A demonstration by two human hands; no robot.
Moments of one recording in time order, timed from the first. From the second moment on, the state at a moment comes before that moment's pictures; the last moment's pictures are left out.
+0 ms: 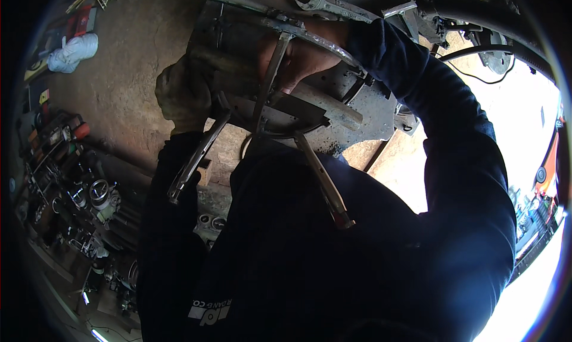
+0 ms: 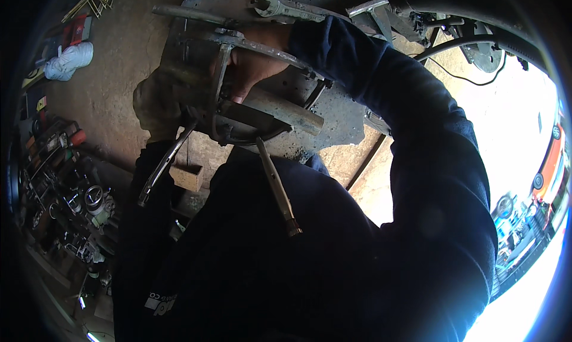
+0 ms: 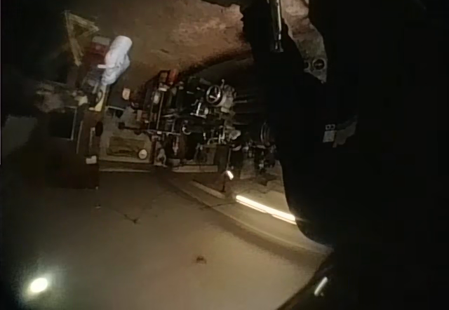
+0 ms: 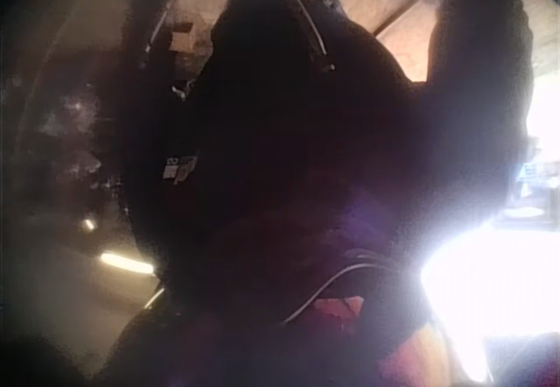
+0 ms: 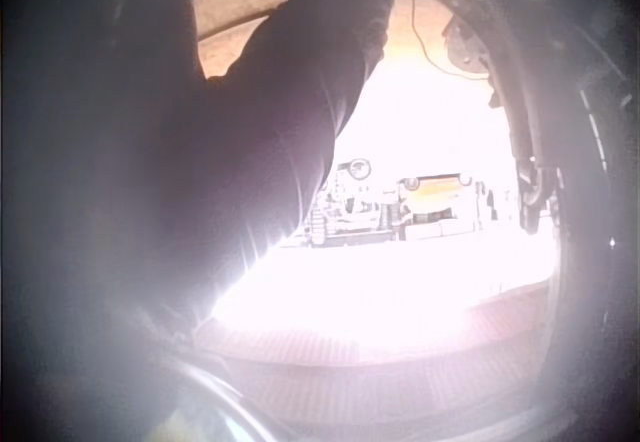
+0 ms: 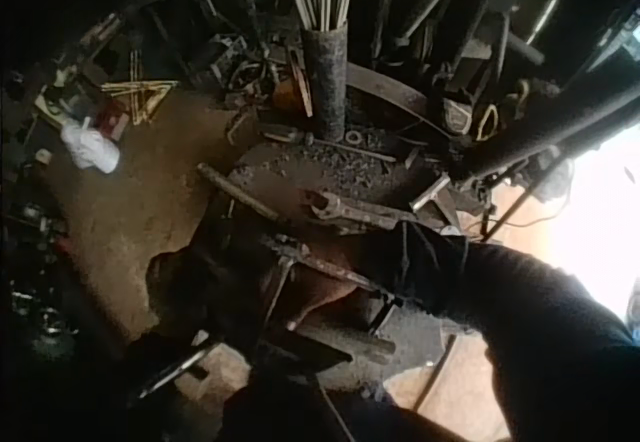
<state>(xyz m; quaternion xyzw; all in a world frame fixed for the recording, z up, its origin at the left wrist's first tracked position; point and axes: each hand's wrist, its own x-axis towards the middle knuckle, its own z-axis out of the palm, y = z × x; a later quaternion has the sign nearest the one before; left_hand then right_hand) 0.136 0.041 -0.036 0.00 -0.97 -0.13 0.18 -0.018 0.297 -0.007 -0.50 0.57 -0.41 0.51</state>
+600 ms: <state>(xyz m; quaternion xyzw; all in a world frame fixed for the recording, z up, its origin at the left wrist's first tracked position) 0.138 0.032 -0.043 0.00 -0.98 -0.11 0.17 -0.014 0.299 -0.010 -0.47 0.54 -0.45 0.53</state>
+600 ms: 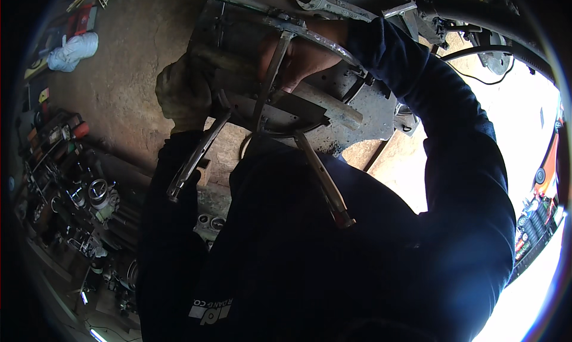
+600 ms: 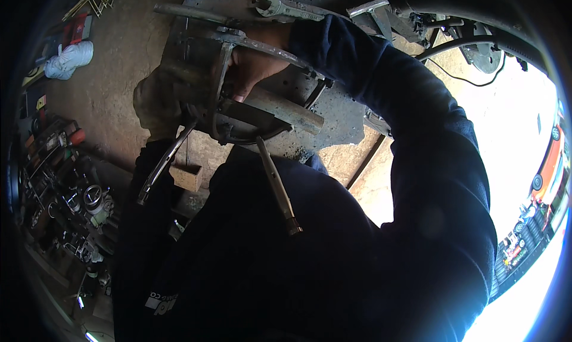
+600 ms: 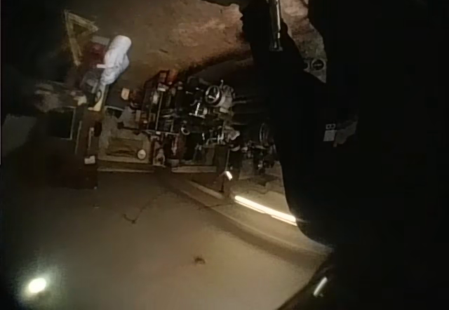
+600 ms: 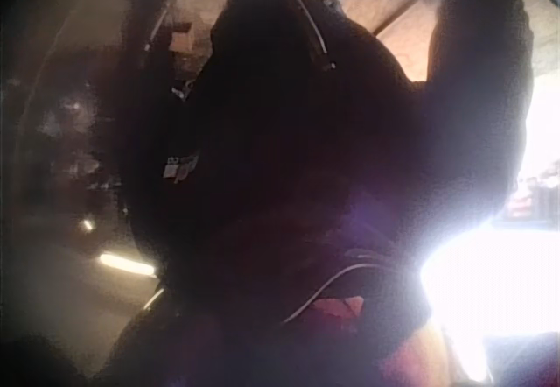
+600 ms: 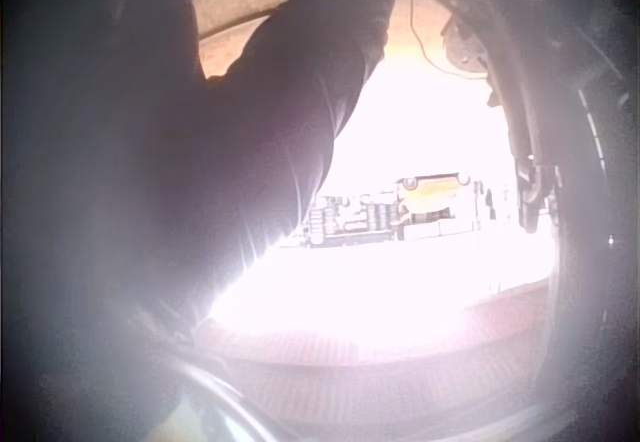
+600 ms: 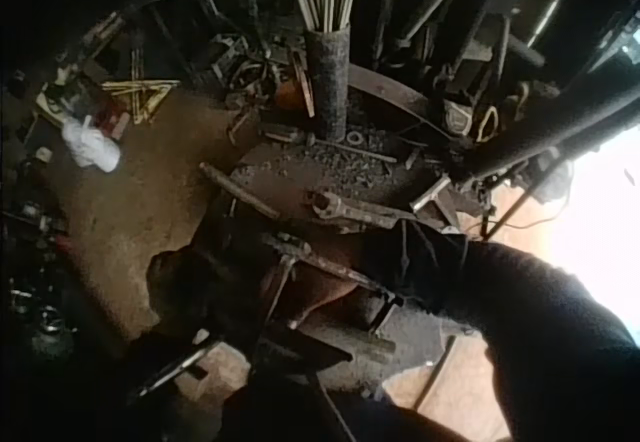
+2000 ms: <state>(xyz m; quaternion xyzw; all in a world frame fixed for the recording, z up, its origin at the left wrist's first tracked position) 0.134 0.035 -0.044 -0.04 -0.97 -0.09 0.22 0.063 0.409 0.051 -0.32 0.78 -0.49 0.23</state>
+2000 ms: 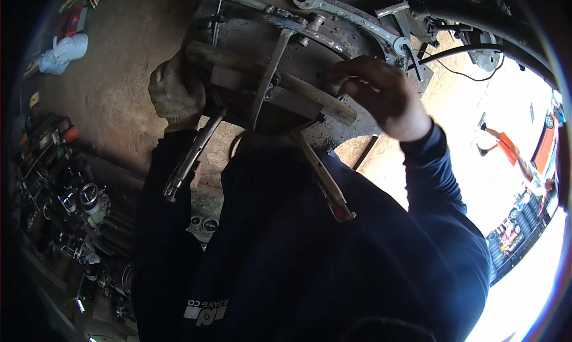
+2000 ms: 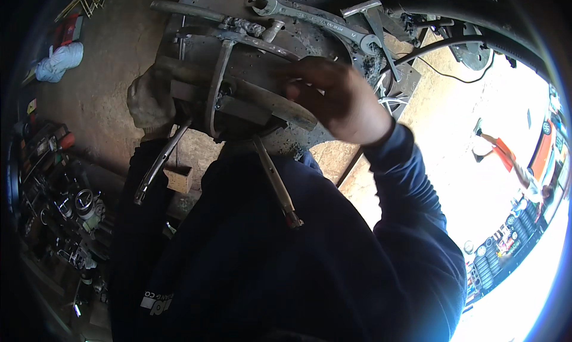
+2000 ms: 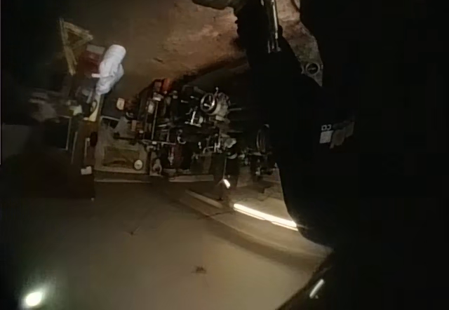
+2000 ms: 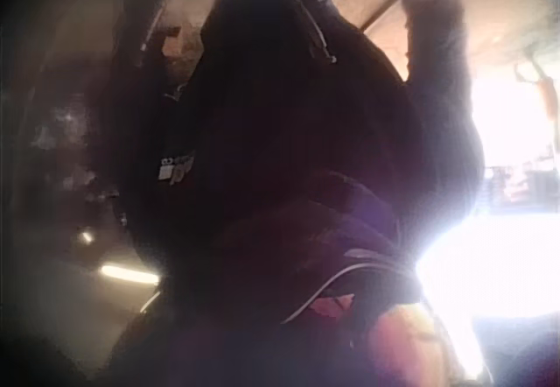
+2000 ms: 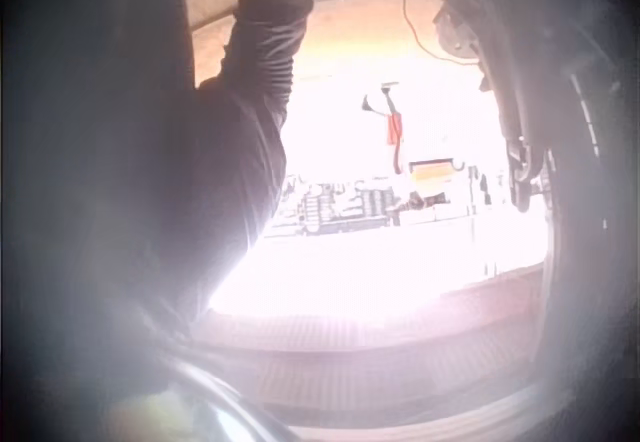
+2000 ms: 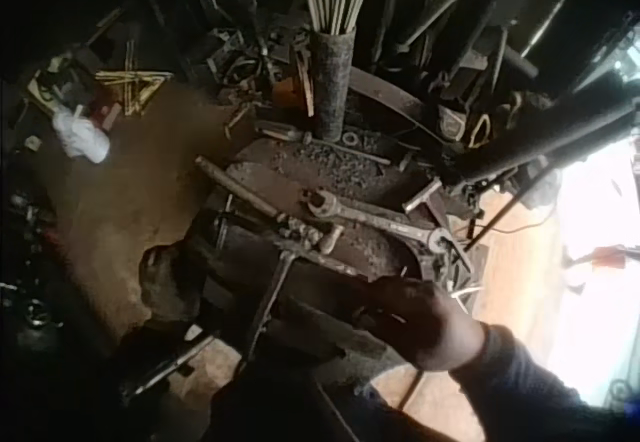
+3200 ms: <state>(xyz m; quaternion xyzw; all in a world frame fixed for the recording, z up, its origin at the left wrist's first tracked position) 0.140 0.042 -0.027 0.03 -0.97 -0.14 0.20 0.064 0.337 -0.016 -0.38 0.69 -0.56 0.26</state>
